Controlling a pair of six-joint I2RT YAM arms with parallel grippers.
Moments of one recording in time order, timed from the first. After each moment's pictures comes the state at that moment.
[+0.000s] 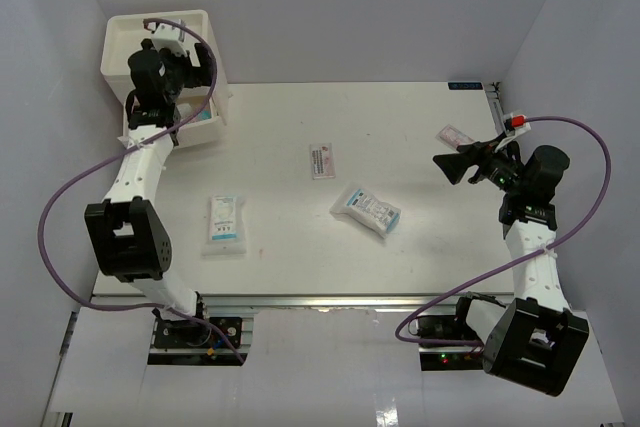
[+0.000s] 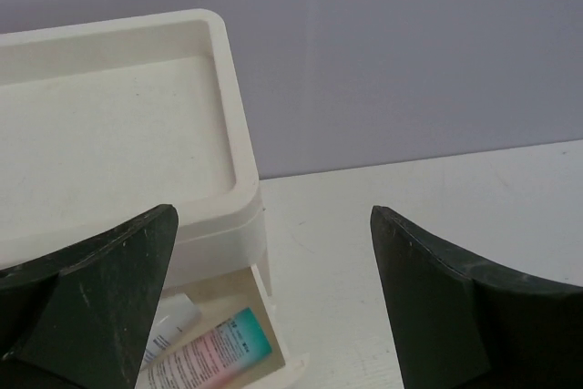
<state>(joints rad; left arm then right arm) 0.07 1.70 1.51 0.16 0.23 0.04 -0.29 1.03 0.69 0.21 -0.96 0.20</state>
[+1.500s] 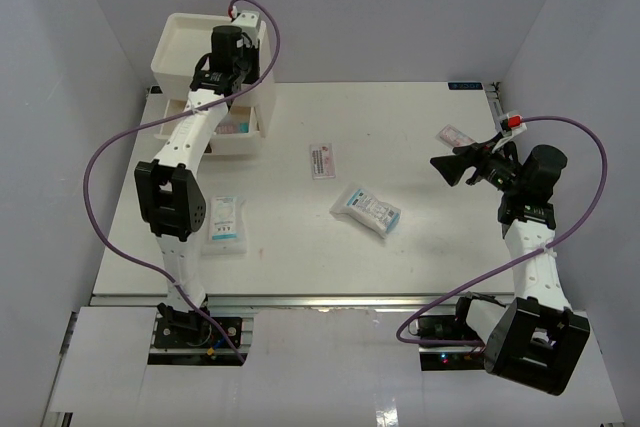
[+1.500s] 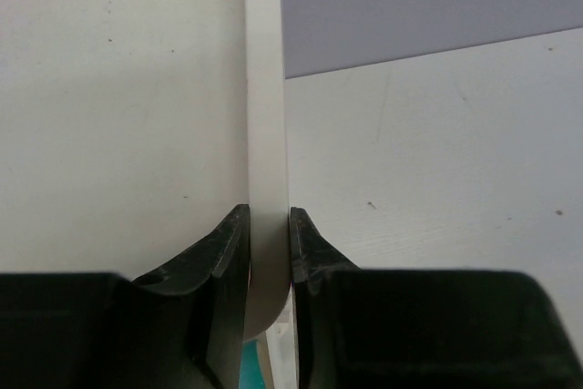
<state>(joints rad) -0.23 2.04 2.03 -0.37 -0.04 0.02 -0.28 1.03 0.69 0.20 -0.99 0.20</state>
